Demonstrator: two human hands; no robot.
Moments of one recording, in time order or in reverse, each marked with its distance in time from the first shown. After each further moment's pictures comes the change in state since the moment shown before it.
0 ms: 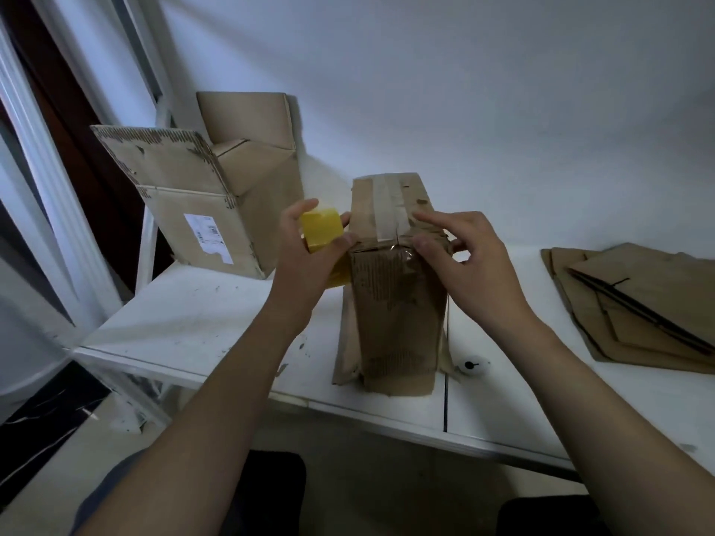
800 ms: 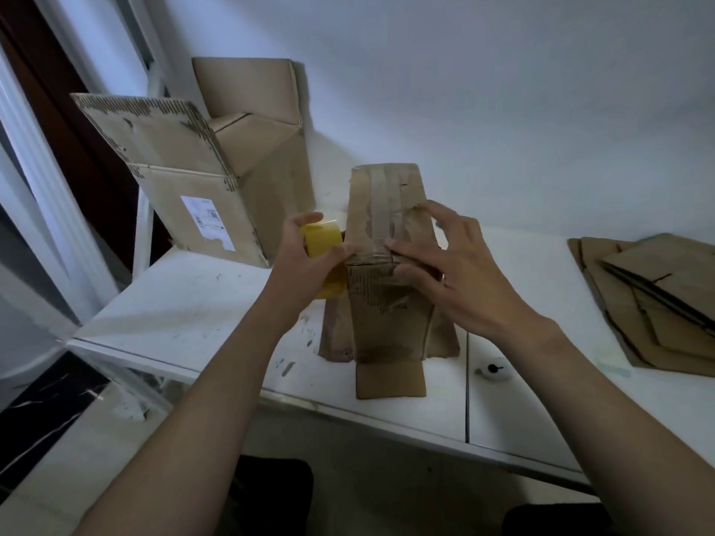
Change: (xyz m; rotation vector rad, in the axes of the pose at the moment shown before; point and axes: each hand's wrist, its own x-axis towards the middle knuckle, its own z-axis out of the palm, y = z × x) left_hand 0.033 -0.050 -0.027 0.182 -0.088 -0.205; right_hand 0.020 0.042 0.039 -0.459 -0.326 -0.228
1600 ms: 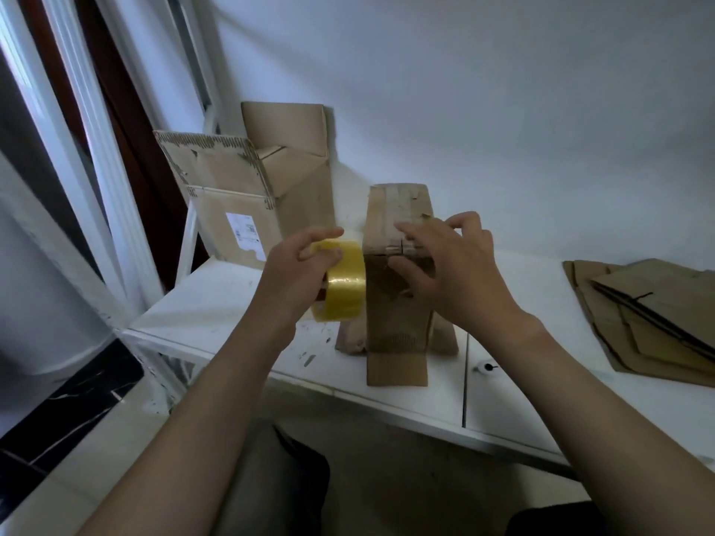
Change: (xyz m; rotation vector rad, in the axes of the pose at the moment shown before) left_hand -0.088 0.070 -0.036 -0.081 0.113 -0.020; right_hand -0.015 -0.070 -0.038 -0.156 0.164 0.018
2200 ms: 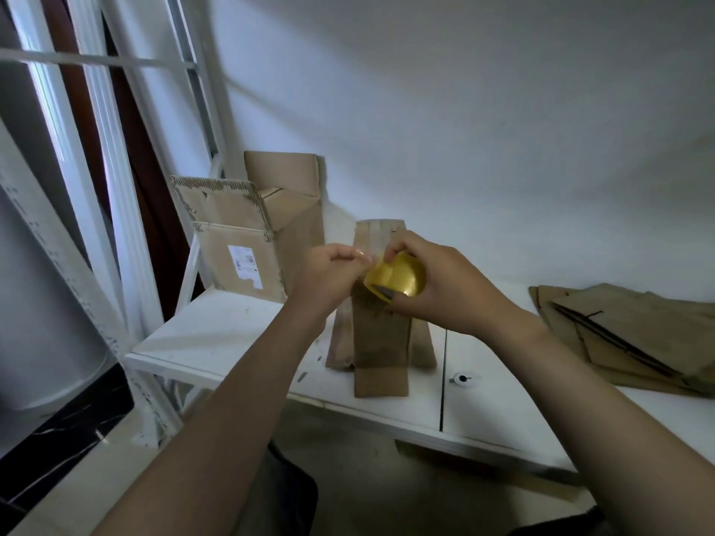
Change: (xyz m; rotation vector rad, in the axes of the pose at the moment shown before) left_hand -0.036 0.052 0.033 0.056 -0.044 0.077; right_hand -0.023 -0.031 -0.081 0.284 -0.151 -0.057
